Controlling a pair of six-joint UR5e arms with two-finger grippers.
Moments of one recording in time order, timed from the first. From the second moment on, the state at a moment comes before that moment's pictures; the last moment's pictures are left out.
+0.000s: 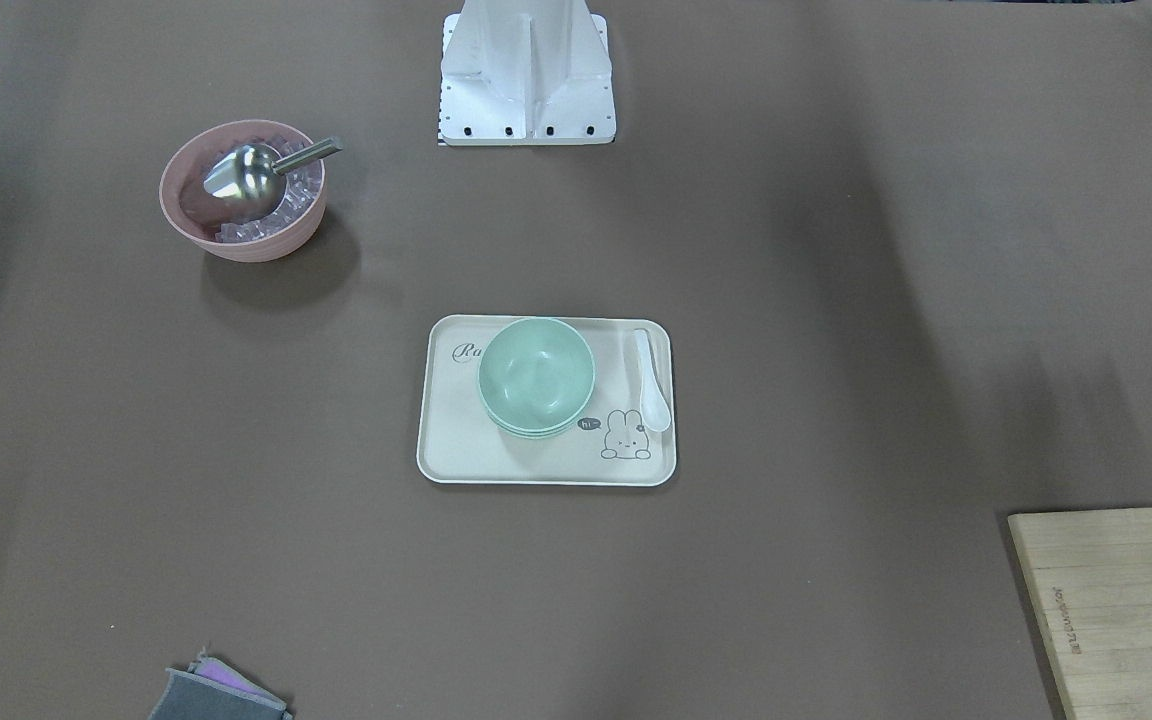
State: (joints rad) left arm -1.52 -1.40 -1.65 -1.70 -2.39 0.06; right arm 1.58 -1.43 1.40 -1.53 2.38 -0.09
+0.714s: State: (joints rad) left arm -1.52 -1.39 -1.61 -1.70 -2.39 0.05; right arm 1.58 -1.43 1.40 -1.53 2.38 -0.09
